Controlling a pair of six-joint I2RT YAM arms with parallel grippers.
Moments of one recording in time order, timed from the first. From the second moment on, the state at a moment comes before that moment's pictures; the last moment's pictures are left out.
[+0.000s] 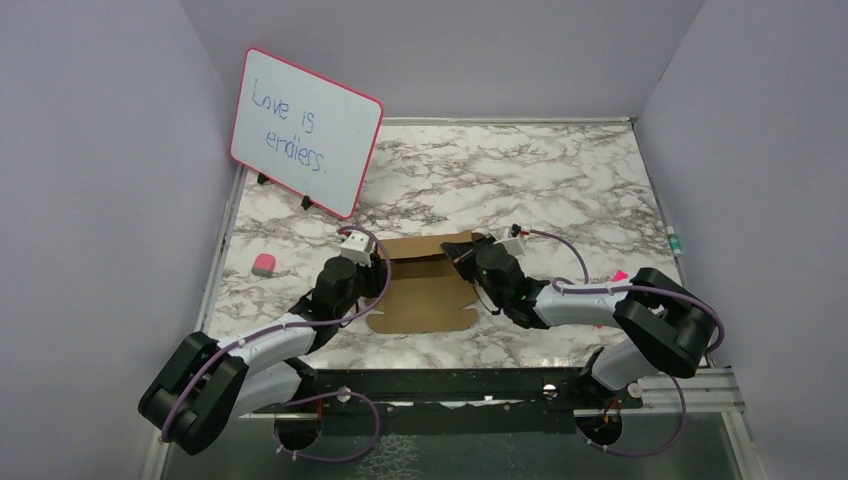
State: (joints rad) left arm -0.58 1.09 0.21 0.48 -0.12 -0.29; right arm 0.90 1.49 0.54 0.60 0.48 1.40
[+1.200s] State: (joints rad) left arm -0.71 1.36 0.27 0.74 -0.54 -0.38; right arm 0.90 1.50 0.54 0.60 0.44 1.47
